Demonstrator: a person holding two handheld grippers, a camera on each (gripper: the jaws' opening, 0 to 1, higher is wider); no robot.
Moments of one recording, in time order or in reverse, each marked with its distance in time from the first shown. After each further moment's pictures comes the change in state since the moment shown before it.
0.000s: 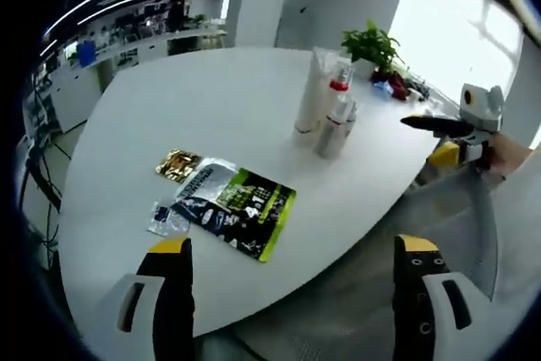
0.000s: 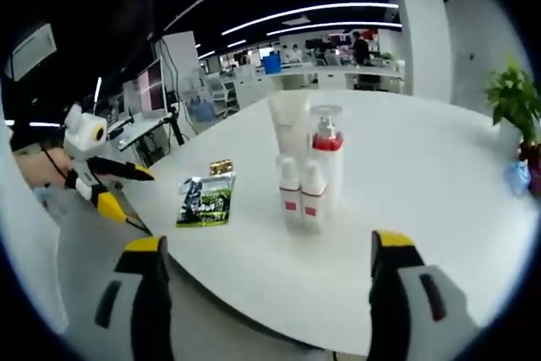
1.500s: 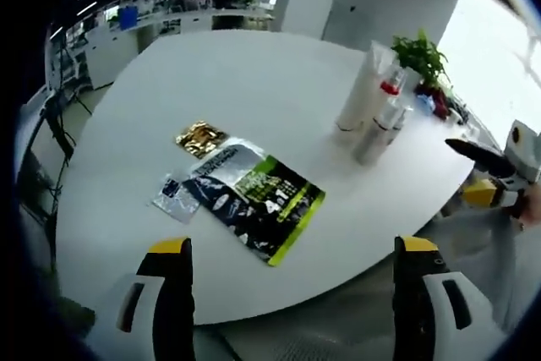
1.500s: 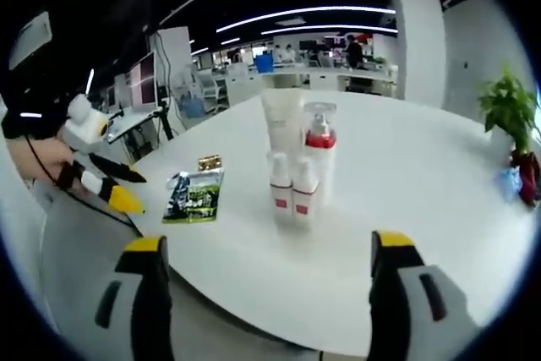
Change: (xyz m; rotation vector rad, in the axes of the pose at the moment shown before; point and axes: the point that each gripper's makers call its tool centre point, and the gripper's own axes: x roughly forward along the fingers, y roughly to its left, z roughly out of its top) left arm 0.033 0.026 -0.008 -0.212 0.065 0.197; right arm 0.007 -0.009 -0.011 -0.045 0.028 -0.065
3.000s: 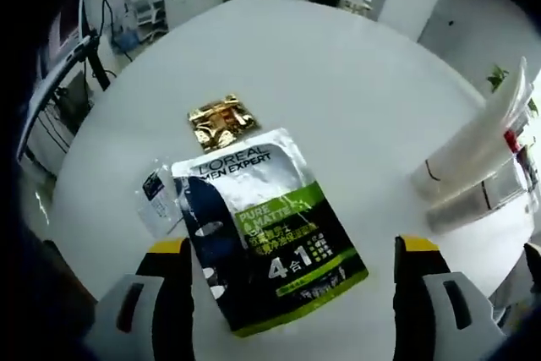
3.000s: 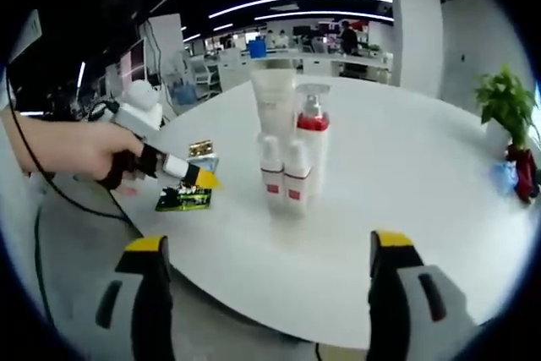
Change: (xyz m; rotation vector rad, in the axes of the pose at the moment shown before) left arm 0.102 0.007 0.028 -0.299 0.072 0.339; right arm 0.005 -0.009 -0.014 0.008 0.075 -0.032
